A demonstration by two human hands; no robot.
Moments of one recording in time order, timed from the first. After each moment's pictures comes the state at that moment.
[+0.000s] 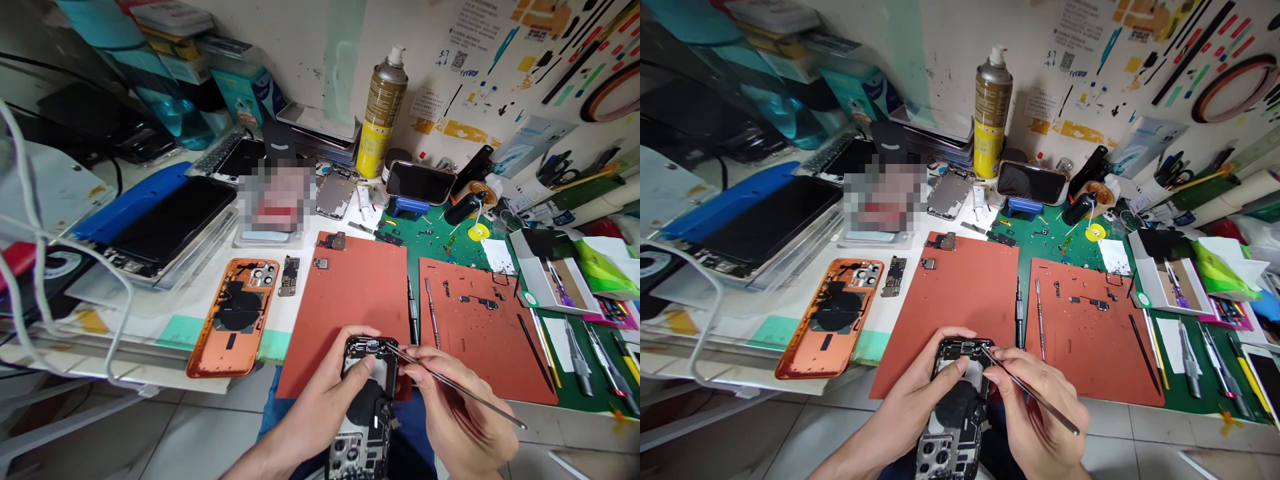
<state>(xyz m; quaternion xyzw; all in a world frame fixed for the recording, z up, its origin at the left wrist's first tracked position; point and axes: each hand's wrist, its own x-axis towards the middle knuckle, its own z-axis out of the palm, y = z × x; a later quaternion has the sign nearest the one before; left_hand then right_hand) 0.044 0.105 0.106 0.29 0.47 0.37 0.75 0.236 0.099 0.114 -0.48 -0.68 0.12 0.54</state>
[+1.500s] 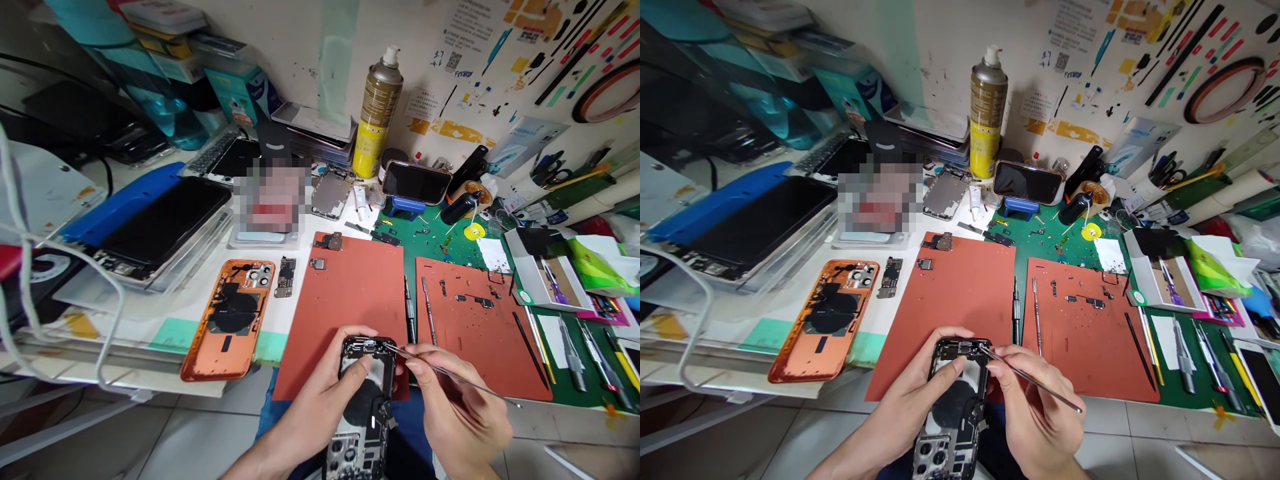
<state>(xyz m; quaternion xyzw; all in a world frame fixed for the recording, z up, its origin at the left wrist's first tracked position) 0.045 0.105 0.104 0.26 0.46 0.36 0.77 0.234 0.097 0.104 -0.51 -0.64 0.12 0.56</state>
